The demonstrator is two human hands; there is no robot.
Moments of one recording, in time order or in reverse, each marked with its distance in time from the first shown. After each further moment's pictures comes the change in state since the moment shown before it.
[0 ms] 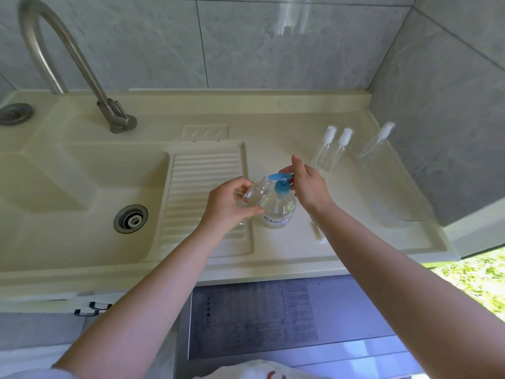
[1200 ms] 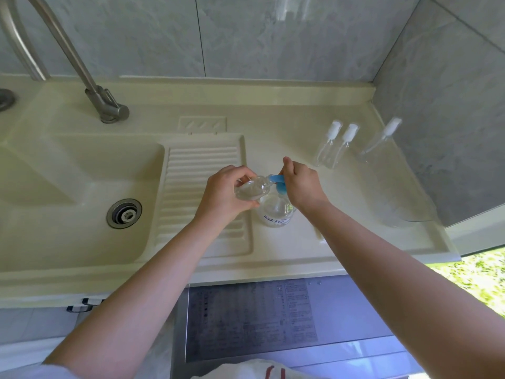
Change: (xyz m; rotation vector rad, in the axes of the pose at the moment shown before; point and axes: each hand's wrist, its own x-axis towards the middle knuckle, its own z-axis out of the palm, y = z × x) left_hand 0.015 0.004 -0.007 0.159 0.022 0.168; right_hand 0.003 -0.008 0.015 -0.408 -0.026 -0.143
